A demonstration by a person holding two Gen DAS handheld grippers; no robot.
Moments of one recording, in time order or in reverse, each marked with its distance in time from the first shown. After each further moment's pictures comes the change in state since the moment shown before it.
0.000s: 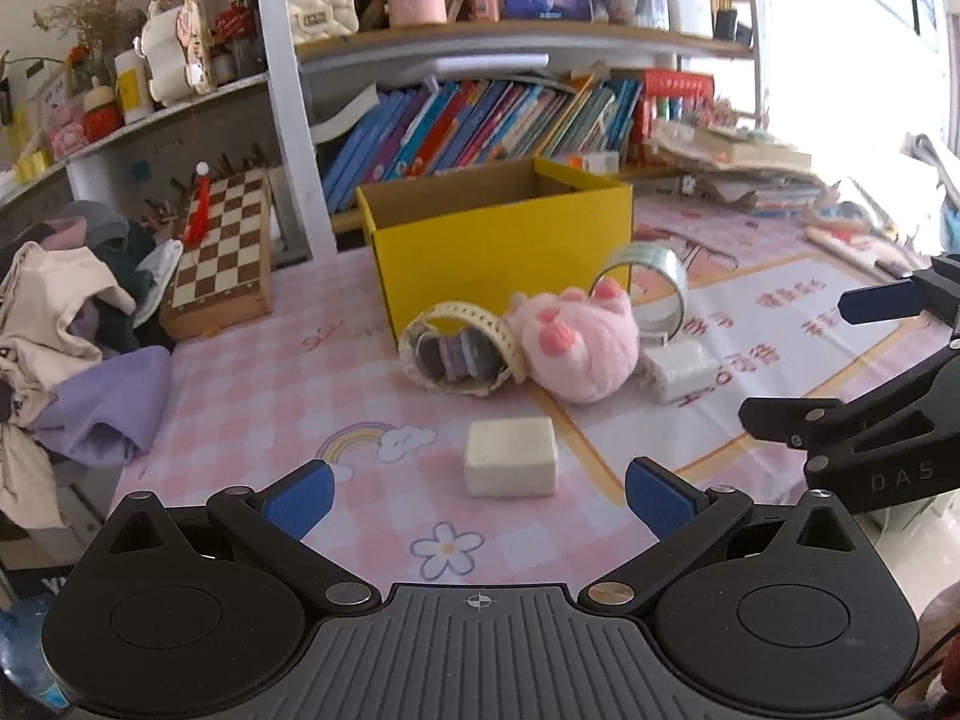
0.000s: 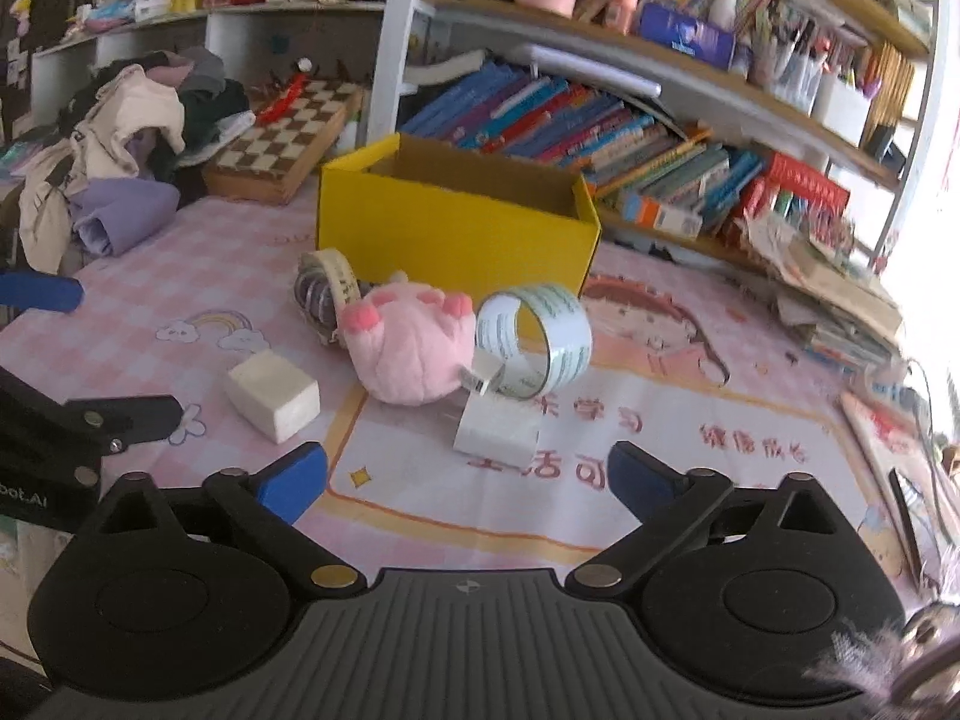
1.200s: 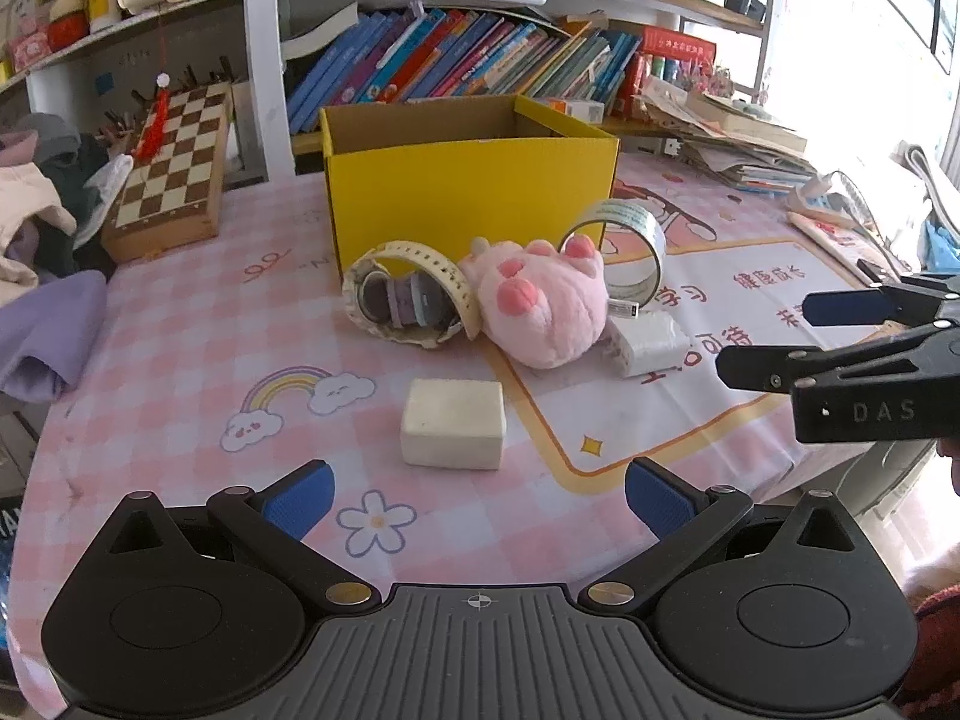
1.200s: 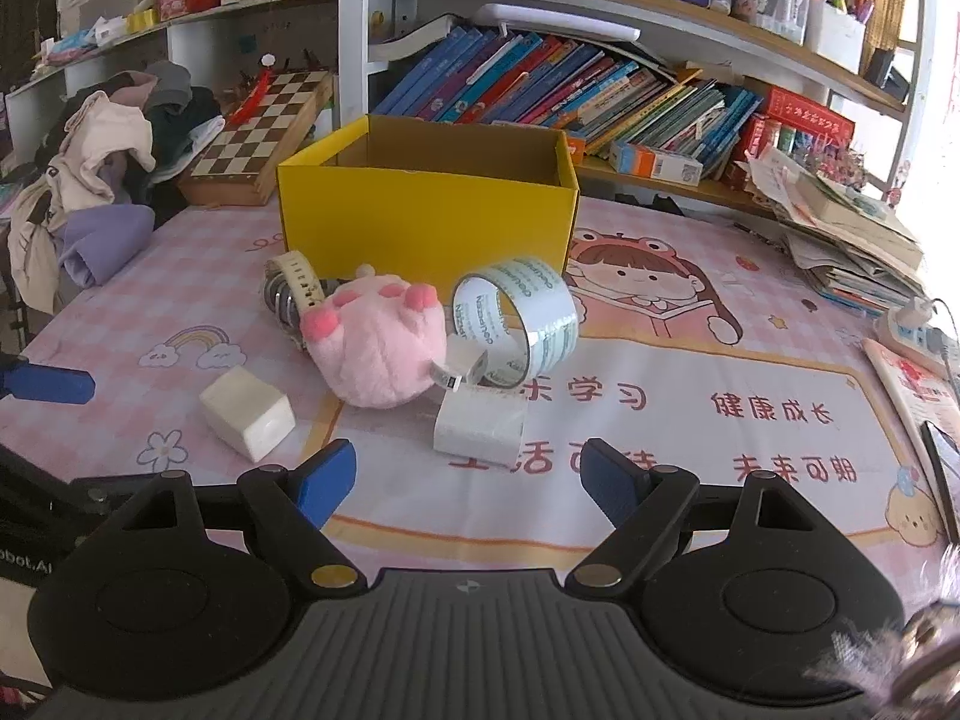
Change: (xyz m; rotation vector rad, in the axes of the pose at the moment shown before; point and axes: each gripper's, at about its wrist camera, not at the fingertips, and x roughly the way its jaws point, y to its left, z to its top) left arm 0.036 -0.001 0.011 -0.109 0.177 -0.095; right arm 0.031 -0.034 0.014 0.096 0.083 0.059
